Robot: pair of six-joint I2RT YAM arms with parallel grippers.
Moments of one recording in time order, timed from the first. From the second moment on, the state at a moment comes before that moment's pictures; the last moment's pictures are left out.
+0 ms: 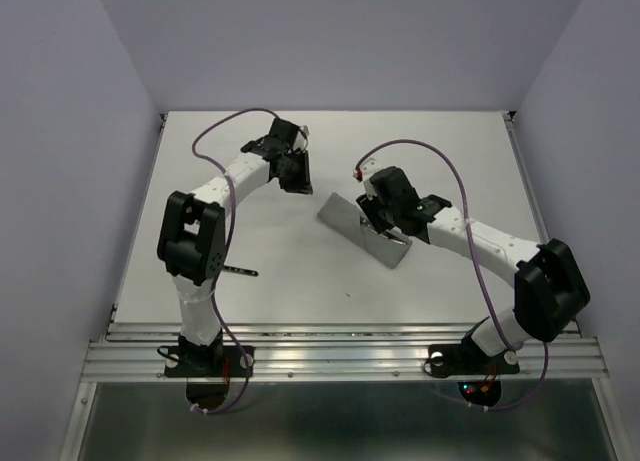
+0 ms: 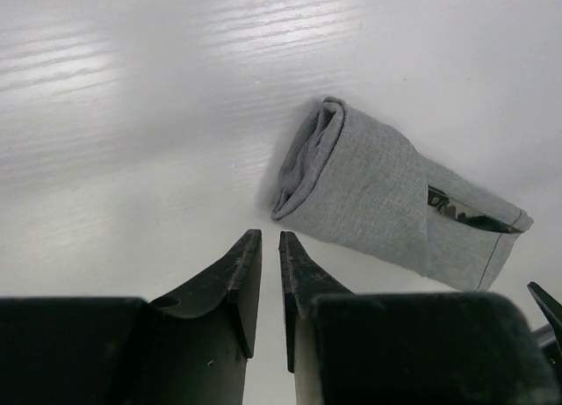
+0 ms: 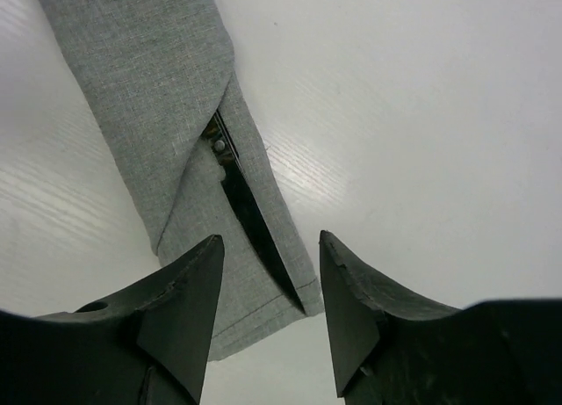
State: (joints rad) left arm -0.42 1.99 1.58 -0.59 0.23 -0.40; right arm 0.65 1.53 1.08 -0.38 0.27 -0.13
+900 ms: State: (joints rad) left arm -0.22 1.38 0.81 -0.77 -0.16 -1.01; right arm 0.65 1.30 0.87 -0.18 0.05 0.18
